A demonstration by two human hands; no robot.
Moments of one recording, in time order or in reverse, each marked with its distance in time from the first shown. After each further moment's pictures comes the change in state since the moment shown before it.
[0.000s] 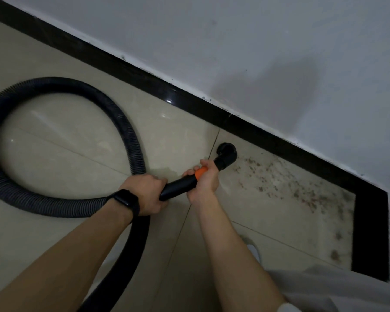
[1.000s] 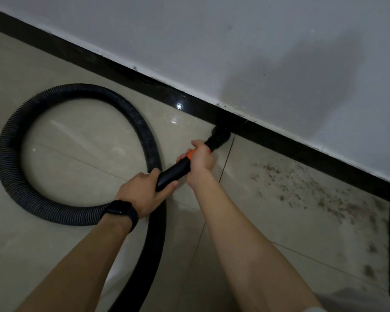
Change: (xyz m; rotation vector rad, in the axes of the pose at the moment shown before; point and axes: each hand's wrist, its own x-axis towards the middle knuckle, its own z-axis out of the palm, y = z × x) left_hand 0.002 -0.039 0.002 -0.393 0.169 -0.281; right_hand 0.020 0.012 0.084 -0.257 -0.029 -0.038
